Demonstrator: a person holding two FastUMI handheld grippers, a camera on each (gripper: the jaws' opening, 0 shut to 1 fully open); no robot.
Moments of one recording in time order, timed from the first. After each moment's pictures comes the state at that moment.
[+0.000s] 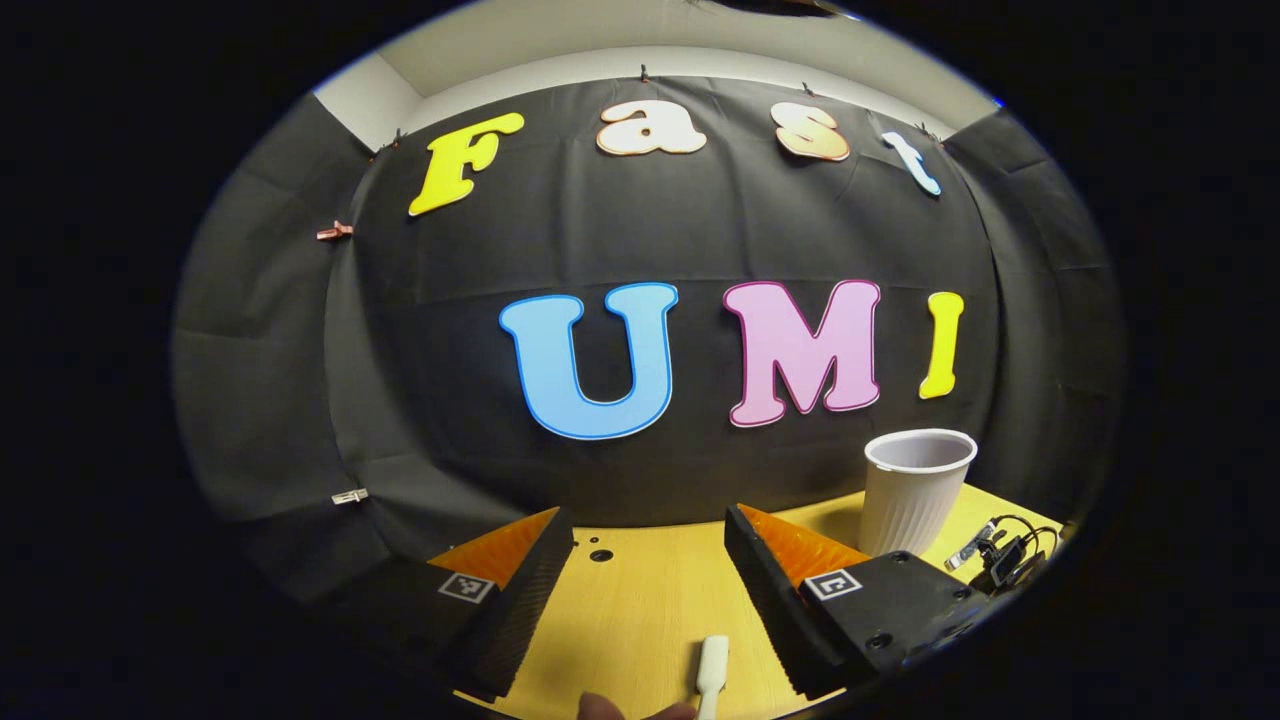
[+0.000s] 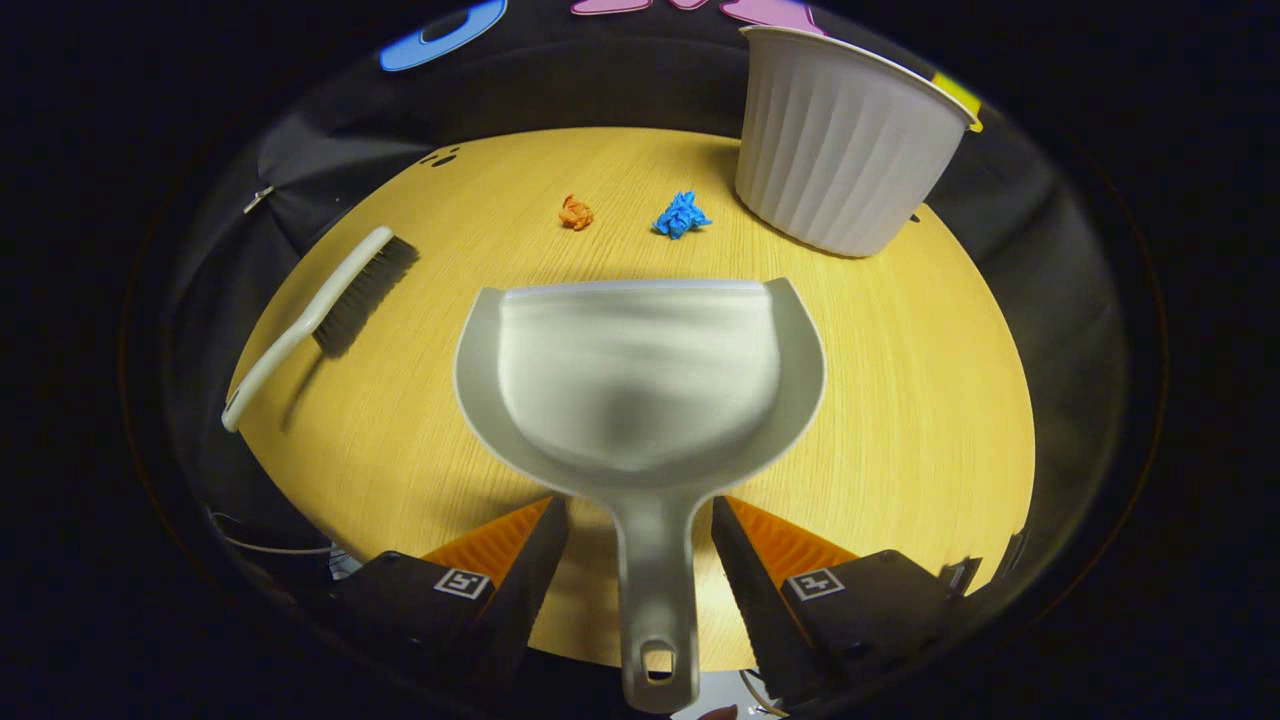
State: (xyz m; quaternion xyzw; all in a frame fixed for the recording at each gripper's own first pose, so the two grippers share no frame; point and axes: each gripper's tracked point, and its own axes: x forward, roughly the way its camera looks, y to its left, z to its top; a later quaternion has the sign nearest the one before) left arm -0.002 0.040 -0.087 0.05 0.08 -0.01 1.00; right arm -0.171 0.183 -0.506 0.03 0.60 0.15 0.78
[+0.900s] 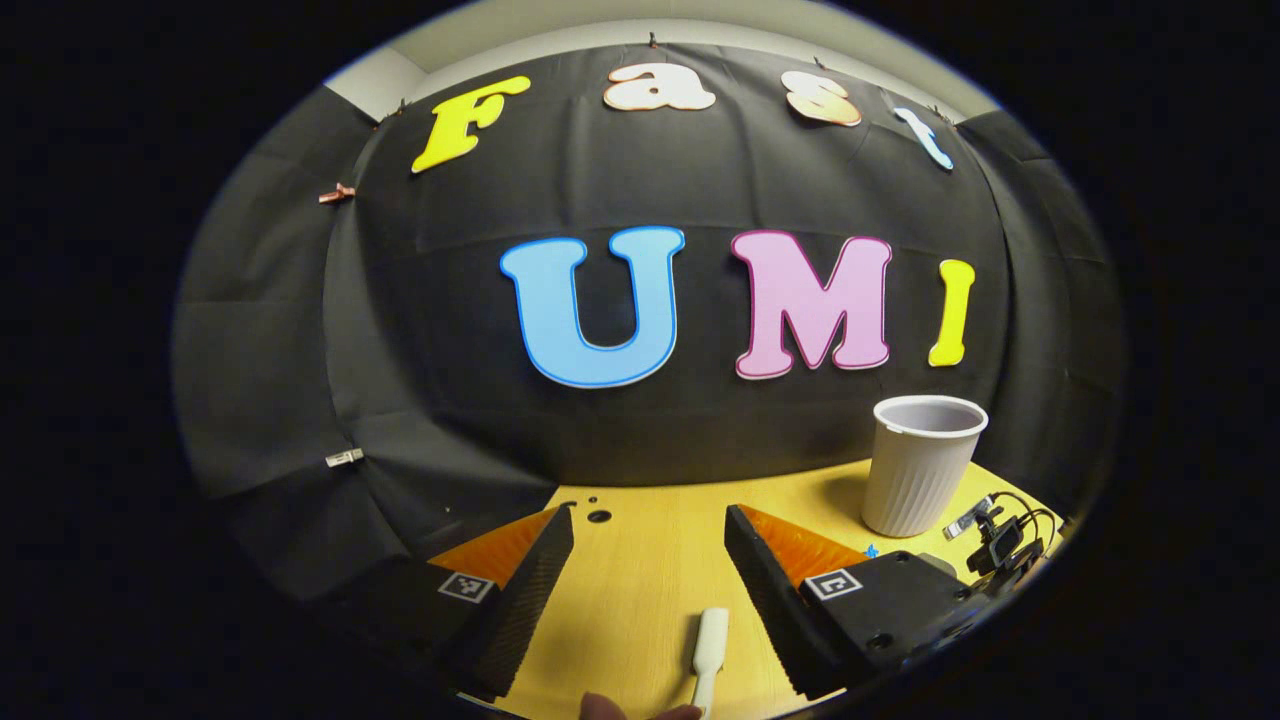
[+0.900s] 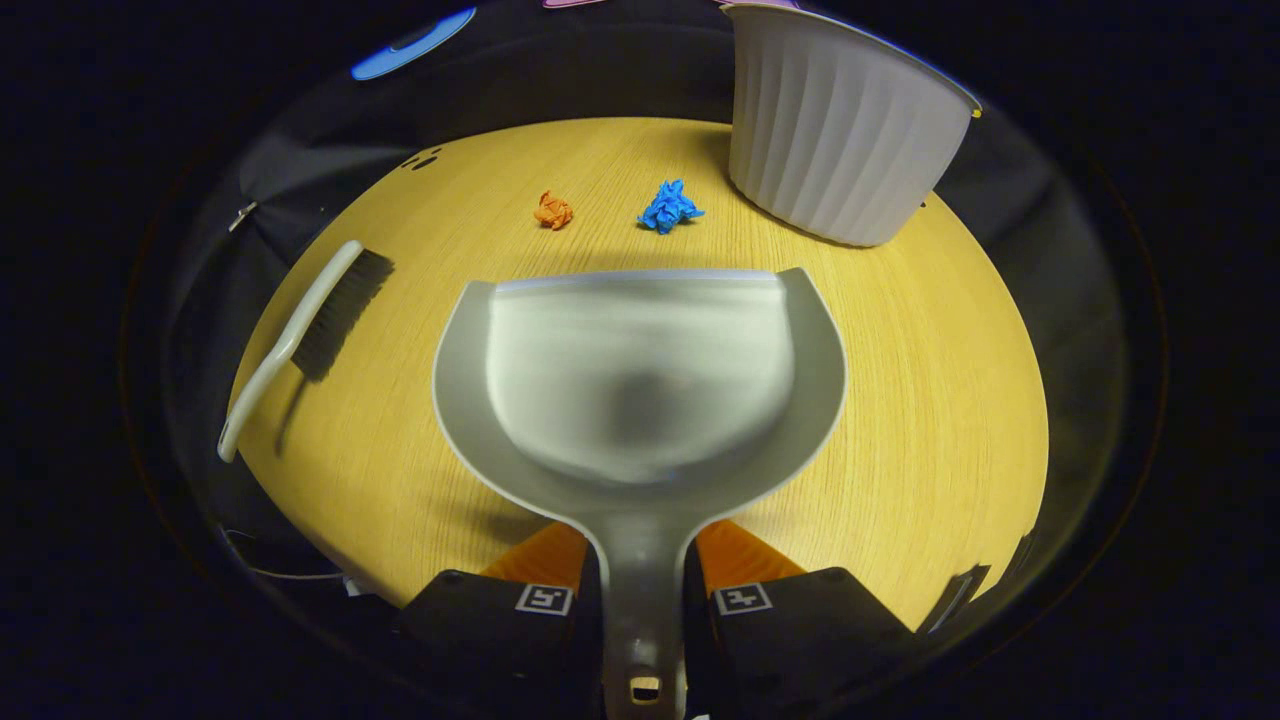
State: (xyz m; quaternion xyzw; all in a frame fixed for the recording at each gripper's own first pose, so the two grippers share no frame) left arm -0.001 0.038 -0.155 0.03 0.16 -0.01 0.99; right arm -0.160 0.180 -0.514 0.04 0.61 0.15 0.78
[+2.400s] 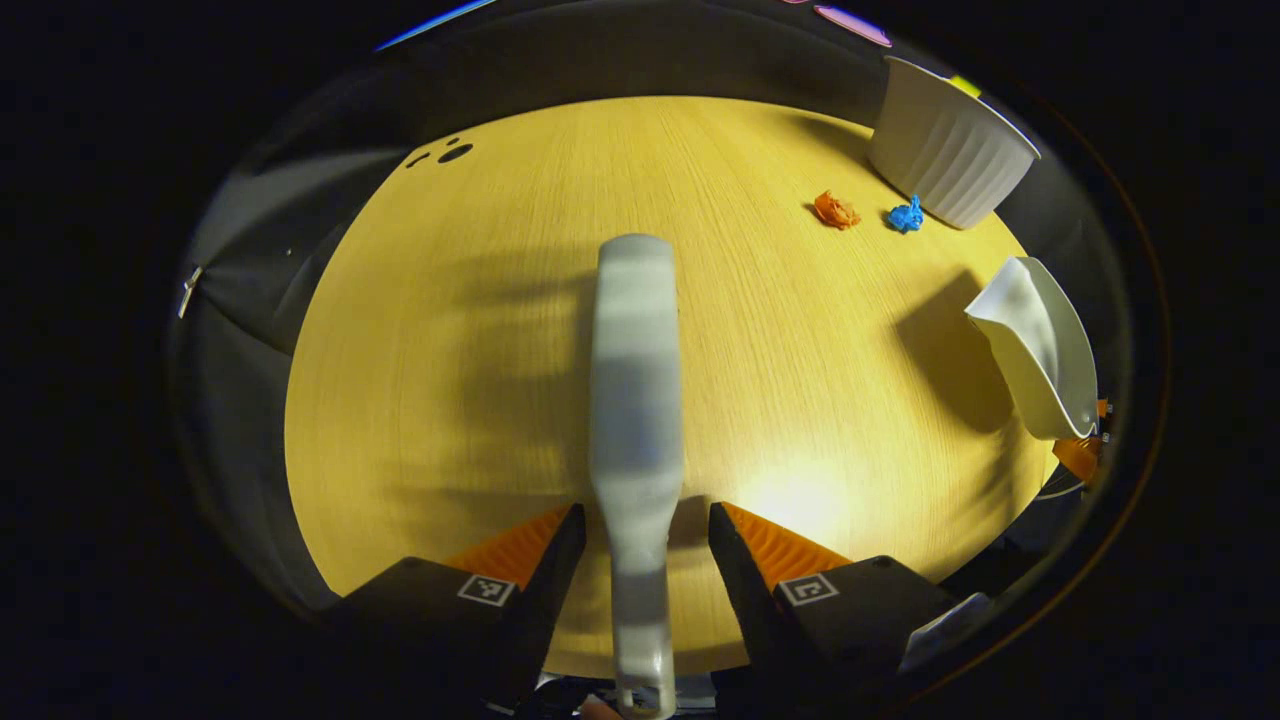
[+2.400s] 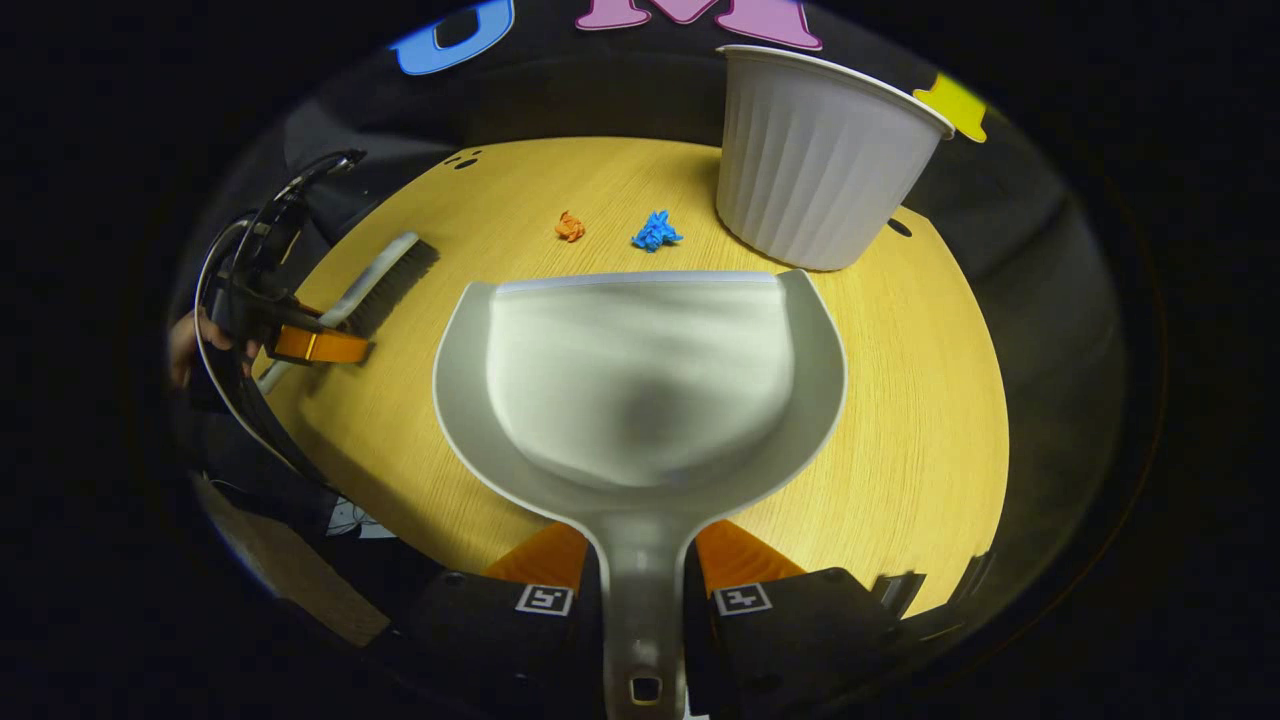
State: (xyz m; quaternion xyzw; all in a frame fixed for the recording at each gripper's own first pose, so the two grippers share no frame) left arm -0.065 -0.009 -0.495 0.06 0.63 -0.09 0.77; right arm -0.181 0.124 -0.464 0.01 0.59 0.20 0.78
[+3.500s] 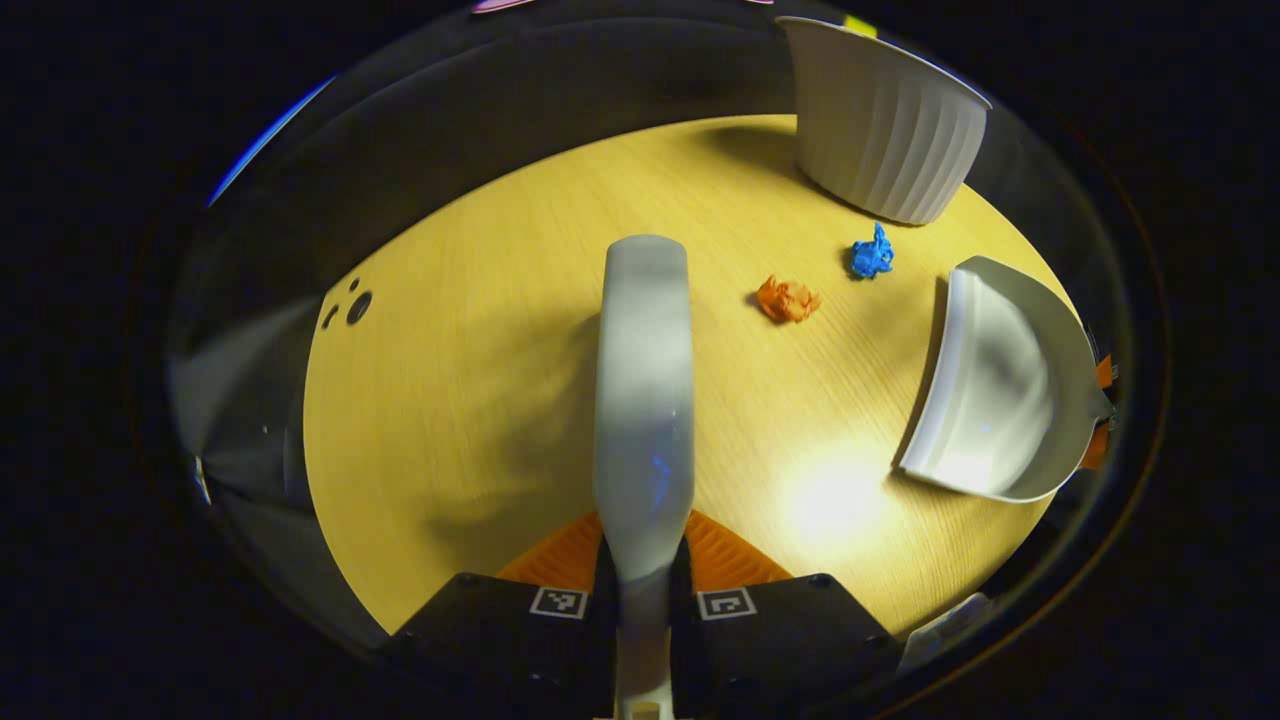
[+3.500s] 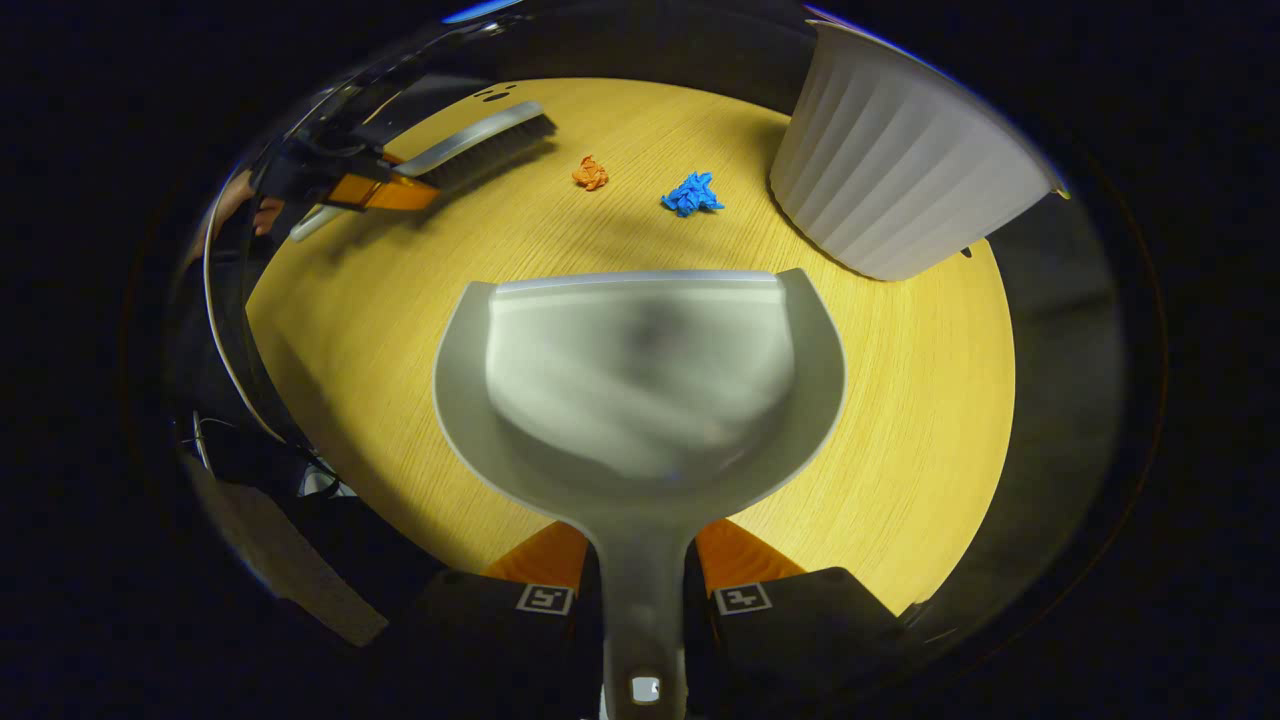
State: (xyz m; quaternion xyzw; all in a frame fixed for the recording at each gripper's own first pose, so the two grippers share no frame) left arm 0.077 -0.082 -0.488 0.19 0.56 -0.20 0.78; right arm -0.156 0.123 -0.487 -0.06 0.65 0.26 0.71
